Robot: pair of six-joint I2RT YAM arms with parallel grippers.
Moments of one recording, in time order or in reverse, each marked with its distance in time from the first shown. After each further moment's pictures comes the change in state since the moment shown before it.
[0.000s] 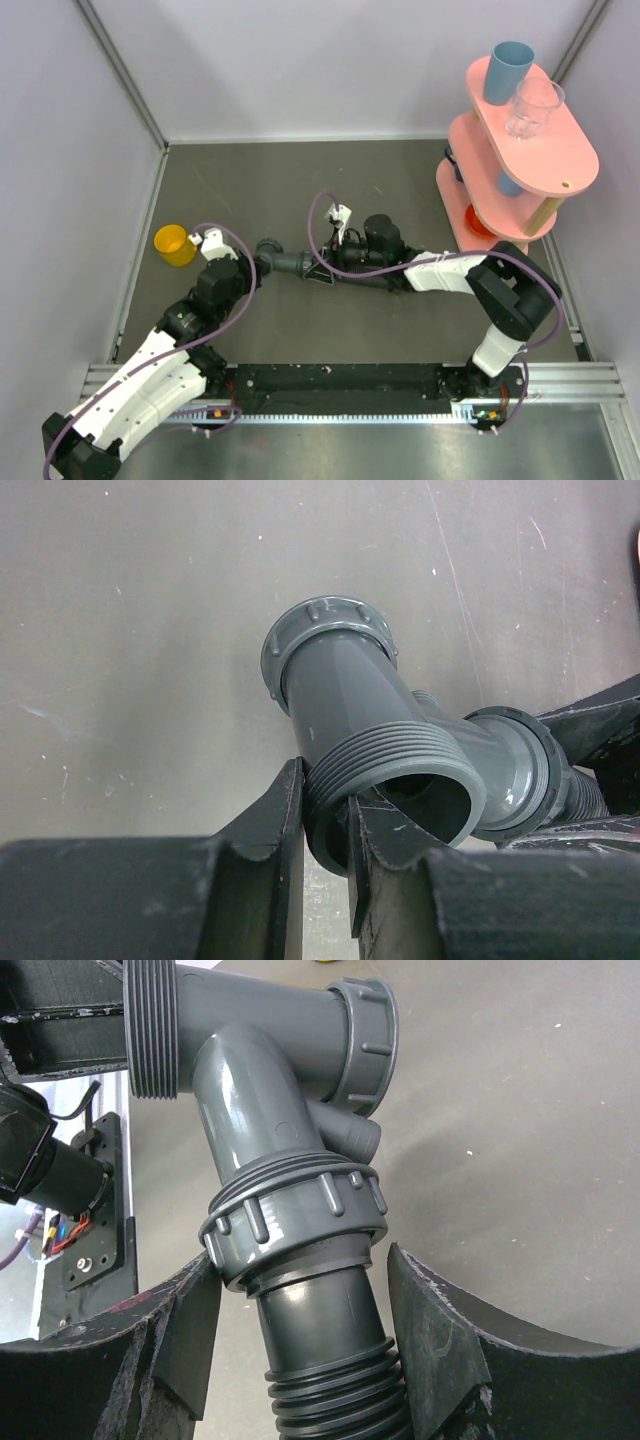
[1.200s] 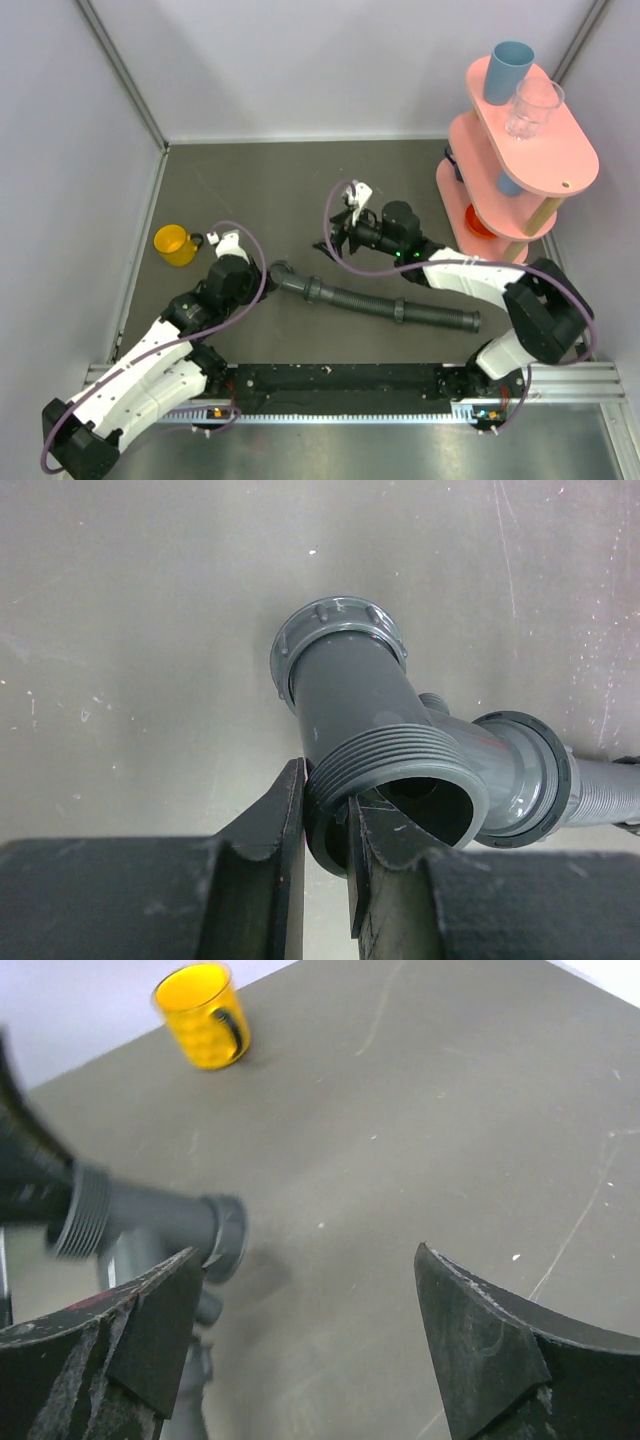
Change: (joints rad) left arm -0.023 0.081 0.048 -0.156 0.121 -0.004; right arm -0.040 -0.145 0.060 -0.094 0.248 -0.142
